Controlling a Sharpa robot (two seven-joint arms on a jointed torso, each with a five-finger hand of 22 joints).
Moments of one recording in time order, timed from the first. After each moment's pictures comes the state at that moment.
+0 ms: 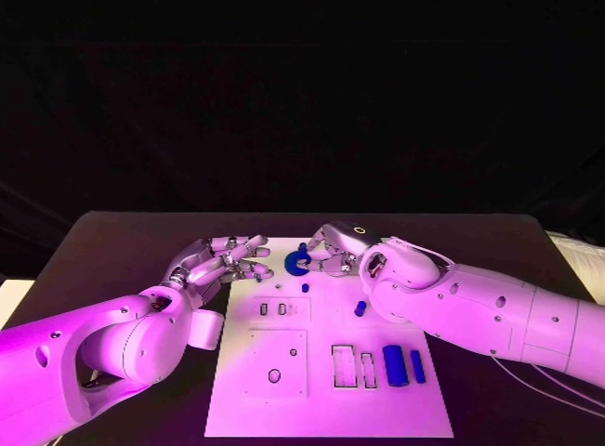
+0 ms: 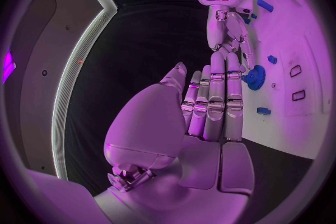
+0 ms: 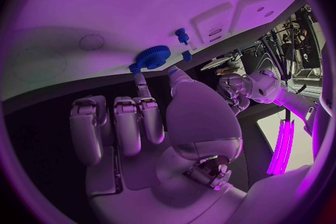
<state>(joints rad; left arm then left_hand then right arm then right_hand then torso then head) 1.16 -0.93 -0.03 1.75 0.05 -0.39 0.39 1.42 0.03 0.06 0.14 0.14 1.01 0.20 0.10 0.07 1.15 0.13 0.08 0.08 1.28 0.06 0.23 0.31 0.17 1.10 0.17 0.33 0.12 1.15 -0.60 0.03 1.35 -1.65 -0.41 -0.22 1.15 -0.06 0.07 0.27 0.23 1.02 0.13 0.07 0.07 1.47 0.06 1.52 1.31 1.46 -0.02 1.57 1.31 0.01 1.46 0.09 1.56 1.31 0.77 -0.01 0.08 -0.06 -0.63</state>
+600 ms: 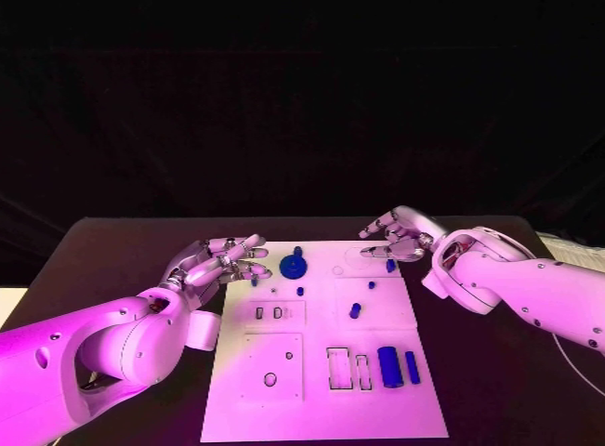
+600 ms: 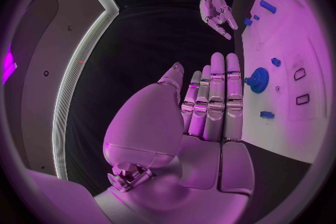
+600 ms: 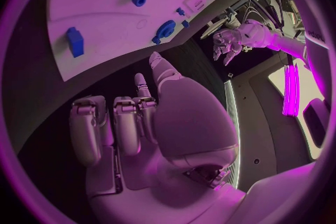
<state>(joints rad) 1.16 -0.93 -0.03 1.73 0.05 -0.37 0.41 1.40 0.01 0.05 0.15 0.14 1.01 0.20 0.10 0.07 1.15 0.14 0.08 0.07 1.28 0.07 0.22 0.32 0.17 1.10 0.17 0.32 0.11 1.18 -0.90 0.05 1.41 -1.12 -0.35 0.06 1.39 -0.08 0.10 0.06 0.19 1.00 0.15 0.07 0.07 1.47 0.06 1.50 1.31 1.46 -0.02 1.57 1.31 0.01 1.46 0.09 1.55 1.31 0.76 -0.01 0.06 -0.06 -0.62</state>
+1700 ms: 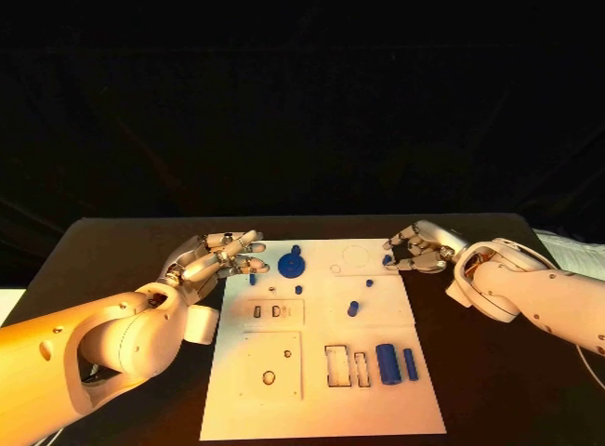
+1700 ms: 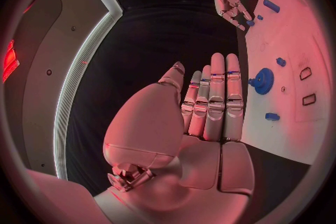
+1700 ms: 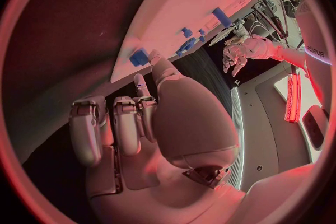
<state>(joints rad) 1.15 -0.92 -0.03 1.69 0.05 -0.32 0.42 1.41 0.01 0.05 0.14 0.14 1.01 0.20 0.10 0.07 1.15 0.14 0.08 0.07 1.27 0.07 0.21 0.32 0.17 1.09 0.17 0.32 0.11 1.12 -0.91 0.05 1.28 -1.19 -0.33 0.14 1.40 -0.09 0.08 0.04 0.19 0.99 0.15 0.07 0.07 1.47 0.06 1.49 1.31 1.46 -0.02 1.57 1.31 0.01 1.46 0.09 1.55 1.31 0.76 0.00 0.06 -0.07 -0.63</state>
